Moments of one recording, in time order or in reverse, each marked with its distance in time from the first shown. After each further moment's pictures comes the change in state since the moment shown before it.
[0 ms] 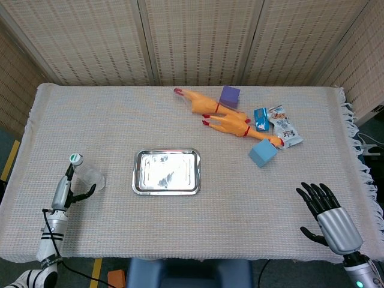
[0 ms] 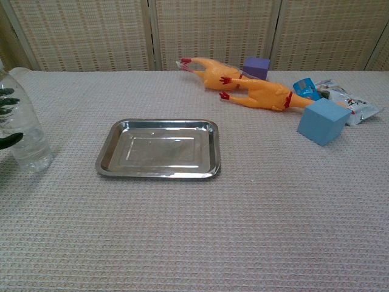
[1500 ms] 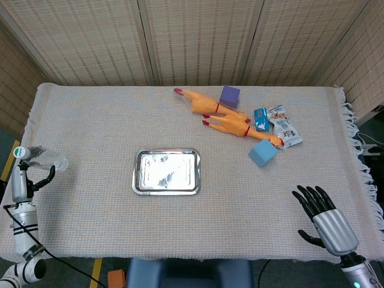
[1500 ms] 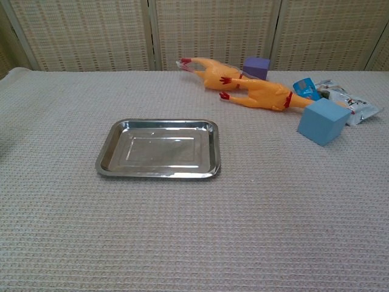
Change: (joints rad) left arm 0.016 -0.010 -0.139 0.189 -0.076 0.128 -0.067; right arm 0.006 0.002 -0.016 -0.014 -0.004 -0.034 -0.020
